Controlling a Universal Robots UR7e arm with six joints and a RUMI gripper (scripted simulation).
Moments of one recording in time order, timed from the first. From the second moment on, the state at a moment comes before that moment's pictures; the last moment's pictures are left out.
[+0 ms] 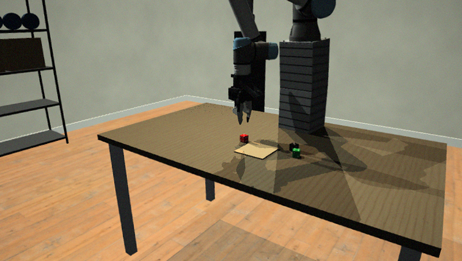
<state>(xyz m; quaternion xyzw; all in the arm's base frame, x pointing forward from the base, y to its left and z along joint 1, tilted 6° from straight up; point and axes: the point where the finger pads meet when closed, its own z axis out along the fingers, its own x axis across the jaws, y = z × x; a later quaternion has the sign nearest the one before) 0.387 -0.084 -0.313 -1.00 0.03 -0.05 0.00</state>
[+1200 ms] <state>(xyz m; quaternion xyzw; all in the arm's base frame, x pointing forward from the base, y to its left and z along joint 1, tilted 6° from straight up) 0.390 -0.085 -0.354 -1.00 0.03 -0.05 0.00</state>
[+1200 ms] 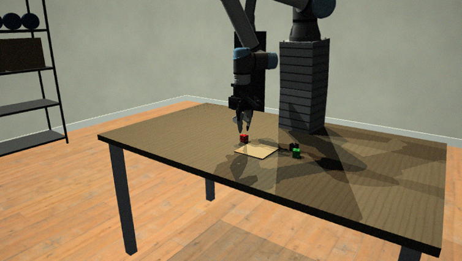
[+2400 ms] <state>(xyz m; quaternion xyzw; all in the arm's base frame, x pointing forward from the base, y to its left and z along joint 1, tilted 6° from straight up) 0.391 -0.085 -0.362 -1.00 0.03 -0.05 0.00</state>
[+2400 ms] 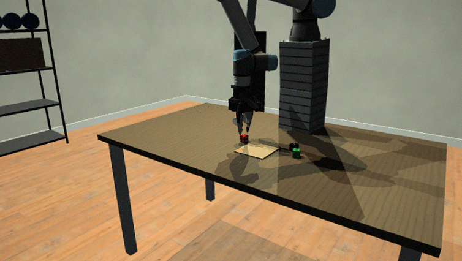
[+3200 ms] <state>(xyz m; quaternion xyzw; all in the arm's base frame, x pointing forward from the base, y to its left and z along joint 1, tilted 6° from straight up) 0.391 -0.085 -0.364 -1.00 0.03 -0.05 0.00</state>
